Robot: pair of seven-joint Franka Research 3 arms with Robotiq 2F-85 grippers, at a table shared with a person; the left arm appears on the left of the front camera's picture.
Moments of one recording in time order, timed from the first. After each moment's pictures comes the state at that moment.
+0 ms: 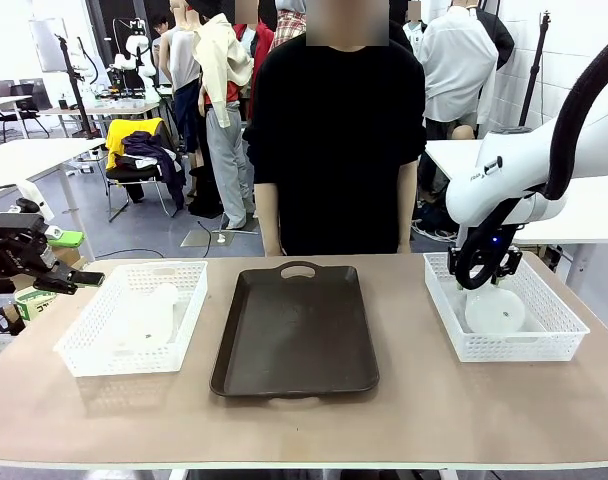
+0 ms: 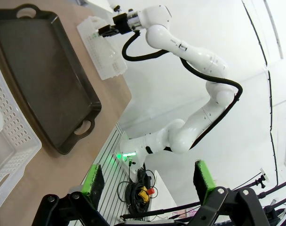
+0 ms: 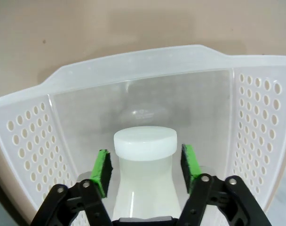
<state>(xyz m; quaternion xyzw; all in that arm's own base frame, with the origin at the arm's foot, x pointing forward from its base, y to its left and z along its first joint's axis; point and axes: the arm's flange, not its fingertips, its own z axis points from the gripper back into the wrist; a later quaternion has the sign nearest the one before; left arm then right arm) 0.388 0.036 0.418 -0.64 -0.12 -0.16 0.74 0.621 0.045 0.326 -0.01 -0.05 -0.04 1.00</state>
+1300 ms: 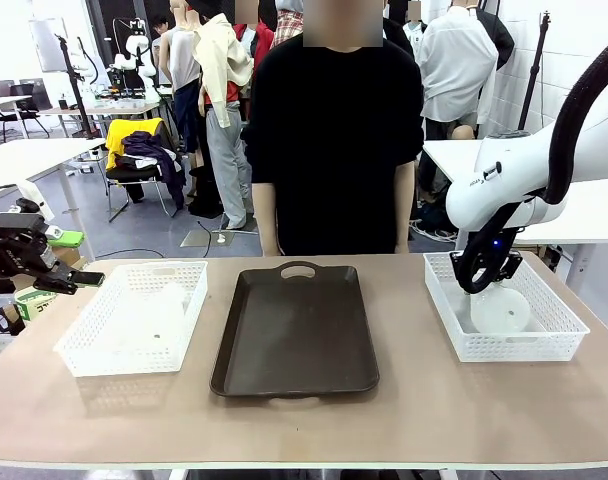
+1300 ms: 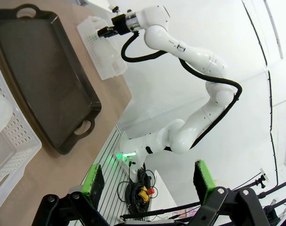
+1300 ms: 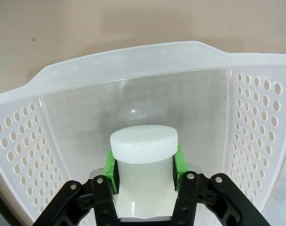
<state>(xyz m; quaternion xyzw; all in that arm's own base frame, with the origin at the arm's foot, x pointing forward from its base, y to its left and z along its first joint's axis) 0.388 0.036 0.418 -0.64 -0.12 -0.16 0.74 0.621 0.044 0.321 -0.02 -0.05 -0.04 1.00</state>
